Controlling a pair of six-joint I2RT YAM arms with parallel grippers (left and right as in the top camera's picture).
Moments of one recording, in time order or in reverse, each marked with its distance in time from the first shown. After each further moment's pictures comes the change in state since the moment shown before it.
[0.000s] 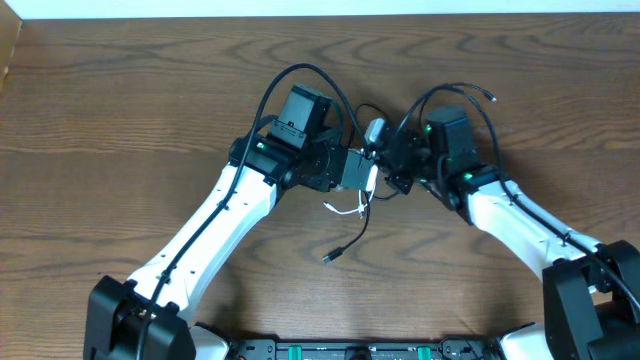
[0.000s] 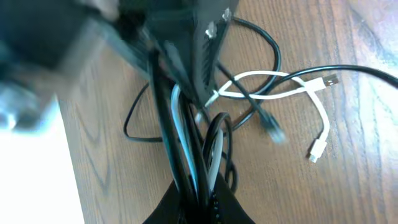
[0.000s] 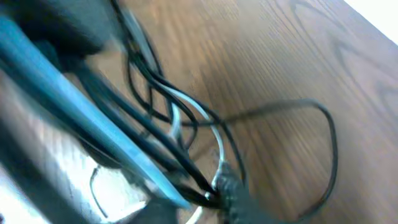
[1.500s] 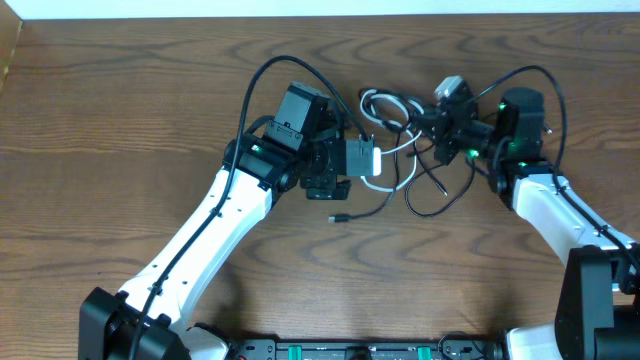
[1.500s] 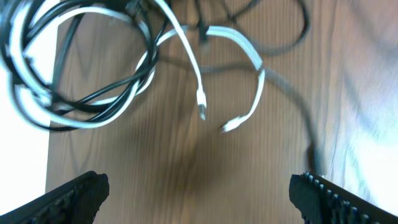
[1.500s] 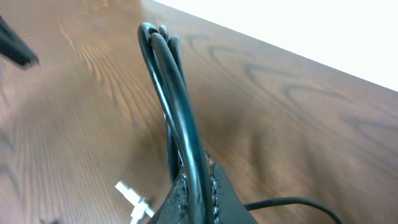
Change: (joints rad) left arm -0.004 -0.032 0.013 0.009 0.055 -0.293; right arm -0.279 0.002 -0.003 0.231 -0.246 0.309
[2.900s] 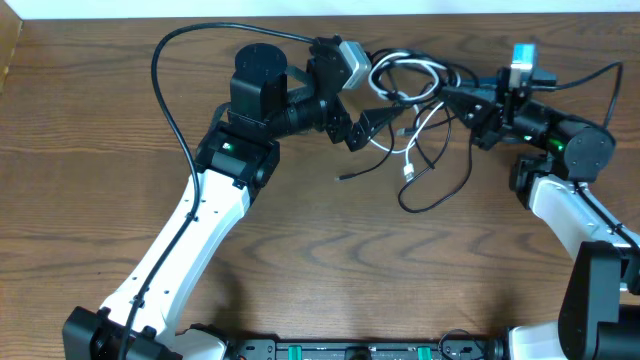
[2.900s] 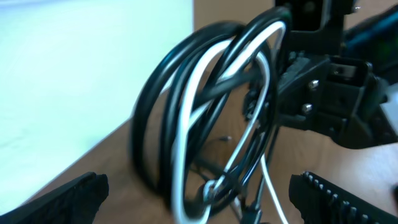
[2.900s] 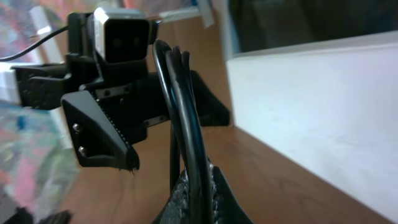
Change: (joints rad) left arm 0.102 -0.050 -0.001 0.666 0.428 -0.964; right arm -0.109 0.008 -0.007 1.227 -0.416 1.092
